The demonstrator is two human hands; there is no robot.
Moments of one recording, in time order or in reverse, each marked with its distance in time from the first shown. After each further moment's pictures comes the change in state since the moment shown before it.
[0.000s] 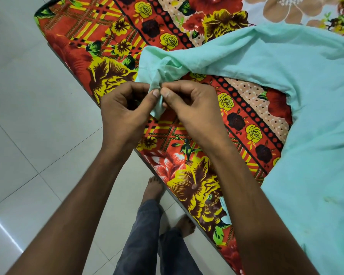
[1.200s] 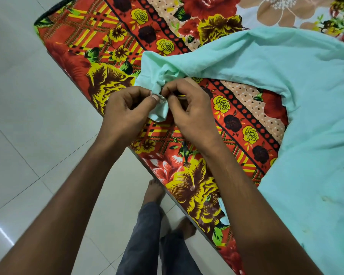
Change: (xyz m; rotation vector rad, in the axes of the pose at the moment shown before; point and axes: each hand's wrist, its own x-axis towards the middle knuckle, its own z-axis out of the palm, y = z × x) left_hand 0.013 0.011 -0.005 0.070 -0.220 -0.154; right_hand 0.006 0.010 0.001 -0.250 0.018 -0.238
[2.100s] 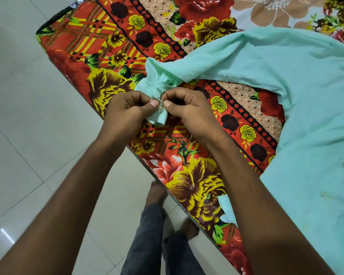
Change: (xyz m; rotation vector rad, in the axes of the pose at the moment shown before) left_hand 0.005 0.007 -0.001 0.026 -0.034 -0.168; right_hand 0.006 -0.003 -0.014 0.338 -0.194 0.354
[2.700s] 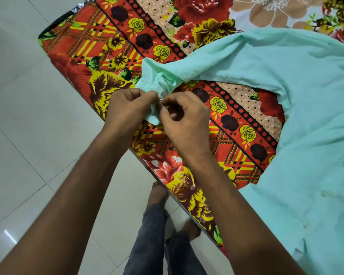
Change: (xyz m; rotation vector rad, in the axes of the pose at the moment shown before) left_hand 0.004 0.020 0.009 -0.053 0.094 -0.074; right_hand -0.019 0.011 0.030 -0.409 0.453 -0.360
